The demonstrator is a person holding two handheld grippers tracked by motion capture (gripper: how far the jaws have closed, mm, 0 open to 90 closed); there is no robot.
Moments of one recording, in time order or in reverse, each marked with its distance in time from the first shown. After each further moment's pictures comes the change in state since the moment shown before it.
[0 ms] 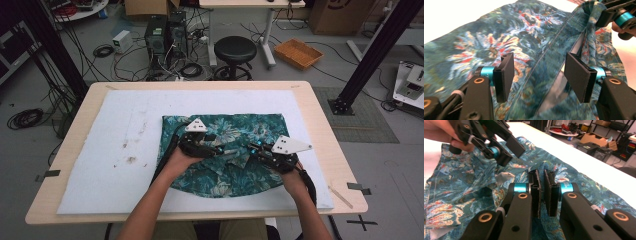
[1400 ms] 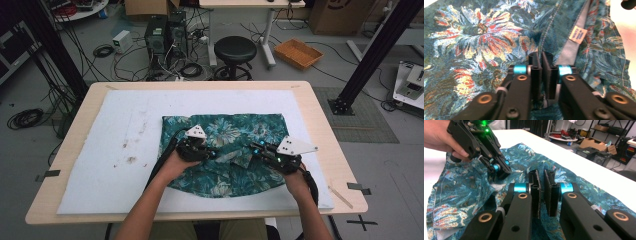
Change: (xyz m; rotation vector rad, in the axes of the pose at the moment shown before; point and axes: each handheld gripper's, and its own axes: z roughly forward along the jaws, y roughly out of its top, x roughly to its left) left arm 0.000 -0.015 -0.008 0.102 -0.030 0.040; right arm -0.002 -0.001 -0.009 -0.047 -0.002 0.010
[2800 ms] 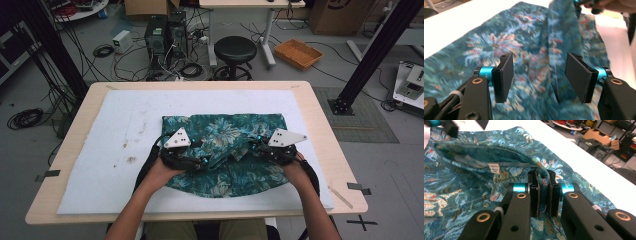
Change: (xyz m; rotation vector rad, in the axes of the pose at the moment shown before) left arm -0.024 -0.017 -0.052 -0.139 0.073 0.111; right arm -0.014 0.013 0.019 0.125 0.012 -0.112
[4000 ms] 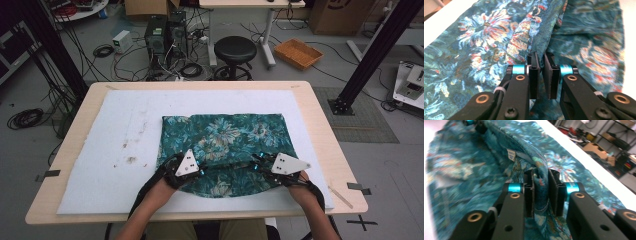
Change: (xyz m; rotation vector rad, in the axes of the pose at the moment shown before) left arm -0.039 -0.025 0.006 0.127 0.091 0.220; right arm 0.036 -0.038 -0.018 -0.039 0.006 -0.166
